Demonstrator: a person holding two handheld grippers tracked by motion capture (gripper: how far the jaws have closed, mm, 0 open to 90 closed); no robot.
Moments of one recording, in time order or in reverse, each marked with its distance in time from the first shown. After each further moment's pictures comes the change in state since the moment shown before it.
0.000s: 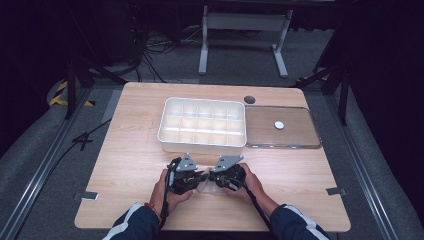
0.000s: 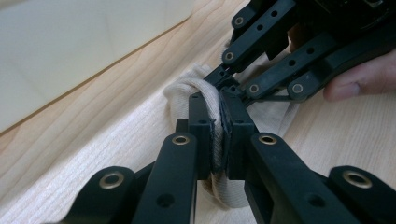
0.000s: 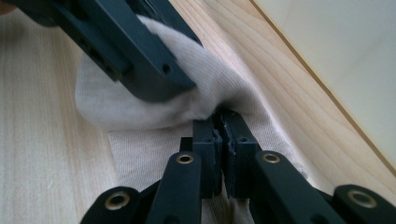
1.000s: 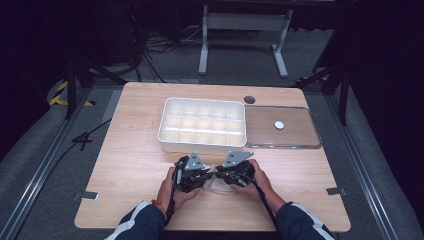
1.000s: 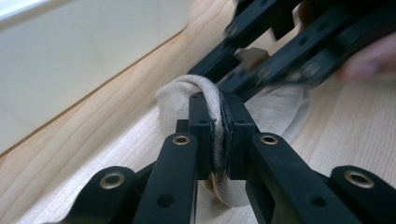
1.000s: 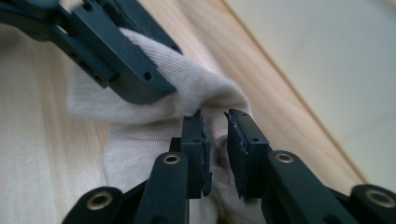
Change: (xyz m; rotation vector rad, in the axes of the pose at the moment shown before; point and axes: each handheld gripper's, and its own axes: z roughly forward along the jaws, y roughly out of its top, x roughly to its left) left arm -0.005 0.011 0.011 0.001 0.018 0.014; right arm -0.018 -0.008 -0.024 -0.012 -0.031 0.017
